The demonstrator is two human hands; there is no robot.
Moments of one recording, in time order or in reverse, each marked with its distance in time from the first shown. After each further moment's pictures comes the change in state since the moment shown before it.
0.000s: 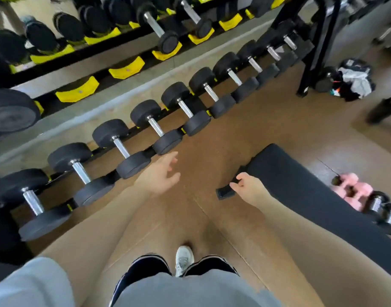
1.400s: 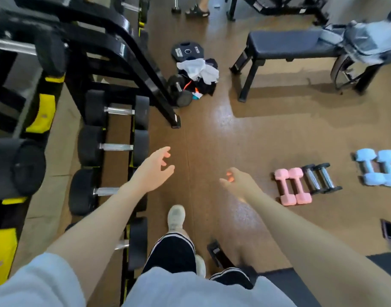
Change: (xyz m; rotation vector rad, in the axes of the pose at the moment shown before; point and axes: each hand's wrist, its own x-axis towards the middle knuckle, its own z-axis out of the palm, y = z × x) left_hand 0.920 0.440 0.100 0.178 -0.539 0.600; right_hand 0.515 0.256 -0.523 0.595 0.386 0.648
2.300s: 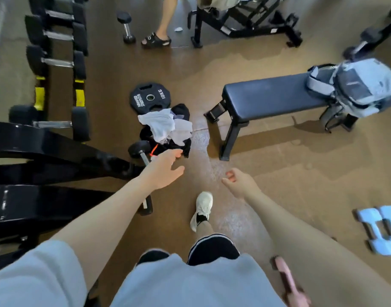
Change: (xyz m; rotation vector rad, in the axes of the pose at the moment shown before) left_hand 0.670 0.132 -0.088 0.083 -0.251 0.153; right_hand 0.534 -0.090 -0.343 0.119 0.101 0.168
